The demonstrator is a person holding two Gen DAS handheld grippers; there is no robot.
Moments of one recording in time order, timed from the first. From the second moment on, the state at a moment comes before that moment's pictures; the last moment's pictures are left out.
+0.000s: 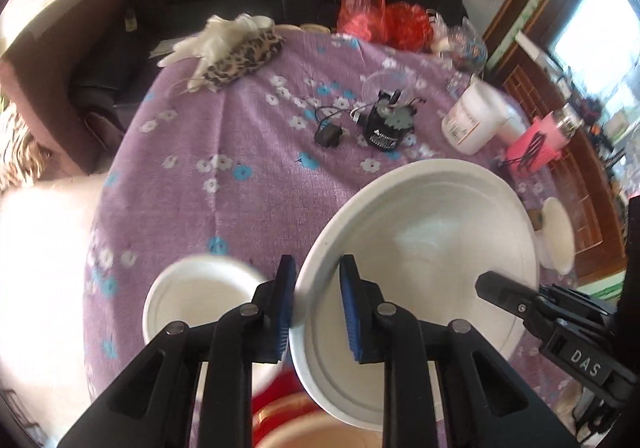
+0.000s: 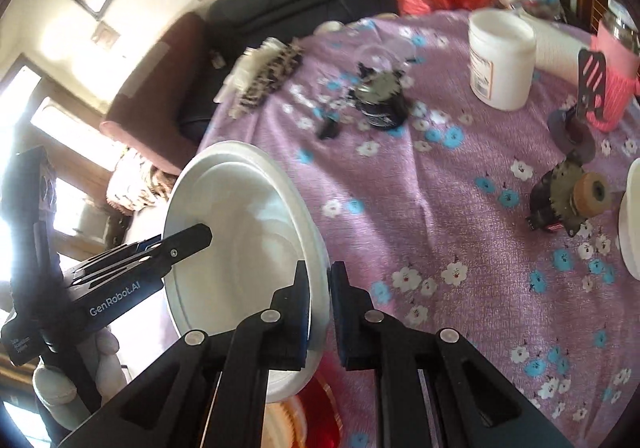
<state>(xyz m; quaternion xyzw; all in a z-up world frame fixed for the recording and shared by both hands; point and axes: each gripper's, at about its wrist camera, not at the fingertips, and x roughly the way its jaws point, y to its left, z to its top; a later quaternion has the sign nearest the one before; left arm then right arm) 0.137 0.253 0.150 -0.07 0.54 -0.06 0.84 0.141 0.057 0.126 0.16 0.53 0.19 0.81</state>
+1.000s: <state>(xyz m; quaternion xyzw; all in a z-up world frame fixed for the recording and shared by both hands) -0.026 0.305 0.112 -0.15 0.58 0.07 0.80 0.043 0.114 0.094 0.07 0.61 0.26 0.75</state>
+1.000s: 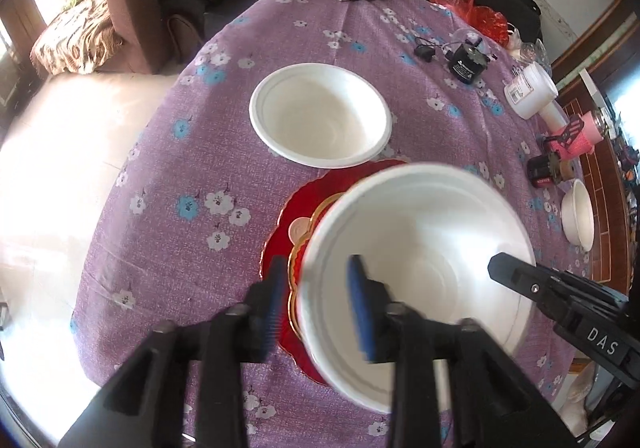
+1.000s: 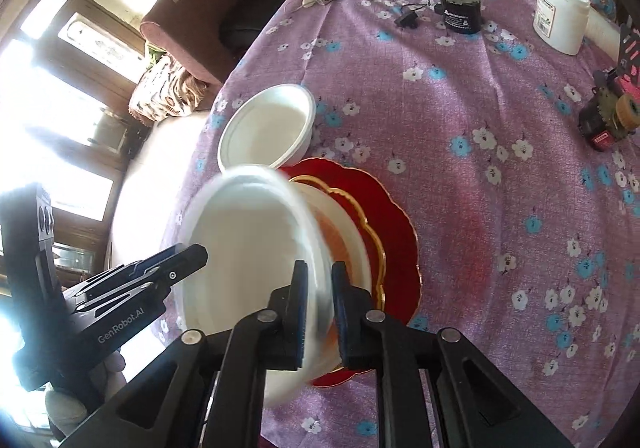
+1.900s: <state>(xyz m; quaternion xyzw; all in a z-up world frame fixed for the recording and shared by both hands) -0.040 0.251 0.167 0.00 0.49 0.11 0.86 0.041 0.043 0.104 0.12 0.56 0.21 0.79</state>
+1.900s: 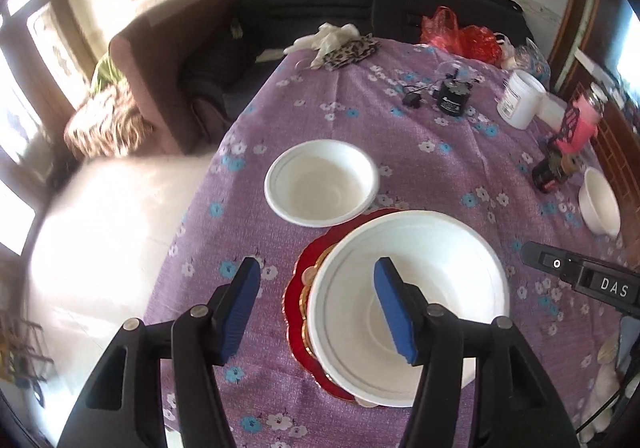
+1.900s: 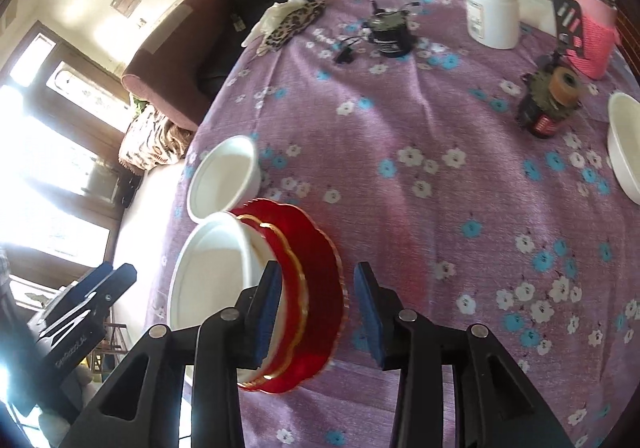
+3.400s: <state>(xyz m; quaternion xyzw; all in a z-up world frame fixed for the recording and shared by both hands) 0.006 -0.004 0.121 0.06 0.55 -0.01 0.83 0.023 -0.311 0.053 0.25 0.54 -0.03 0.81</state>
